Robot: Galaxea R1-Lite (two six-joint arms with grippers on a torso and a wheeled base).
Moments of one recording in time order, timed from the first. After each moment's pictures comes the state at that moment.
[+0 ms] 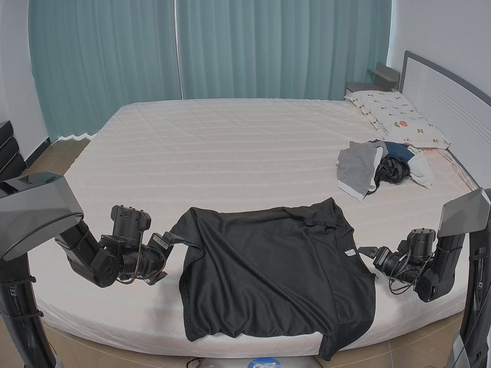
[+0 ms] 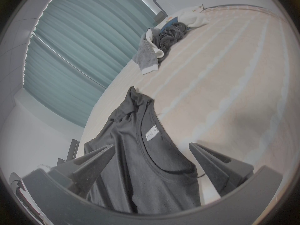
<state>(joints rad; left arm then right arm) -0.25 2.15 -0.73 -0.68 -0.08 -1.23 0.01 2.41 -0.46 -1.41 0.24 0.71</state>
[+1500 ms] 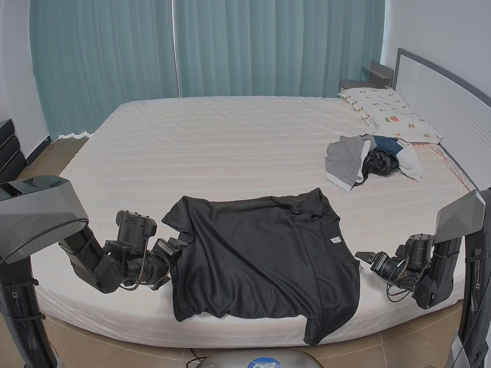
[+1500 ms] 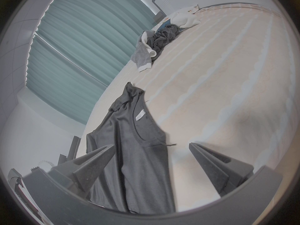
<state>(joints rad) -0.29 2.15 -0.69 -0.70 -0.06 -1.23 0.04 2.44 -0.40 -1.50 0.24 0.71</state>
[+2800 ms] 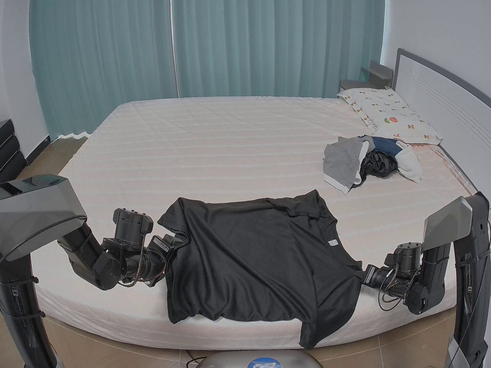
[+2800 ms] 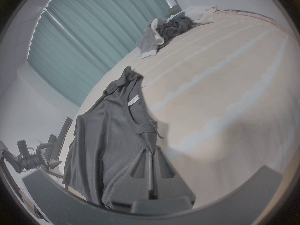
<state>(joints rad) -0.27 2.16 -0.71 -0.70 -0.04 -1.22 0.09 2.52 -0.42 -1.49 0.20 0.56</state>
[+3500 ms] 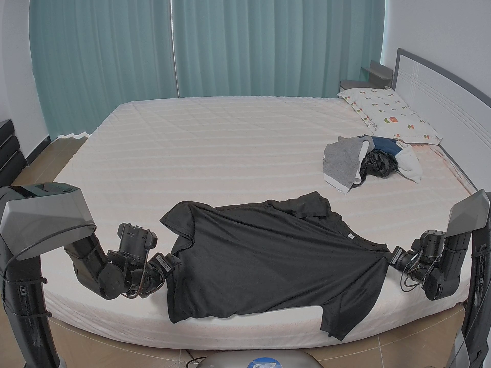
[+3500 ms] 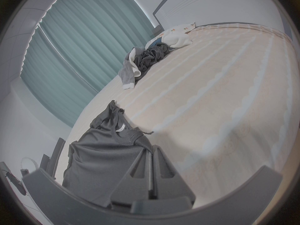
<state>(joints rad) -0.28 2.21 -0.66 -0.70 0.05 -1.01 -0.13 2.47 -0.47 -1.48 0.21 0.54</state>
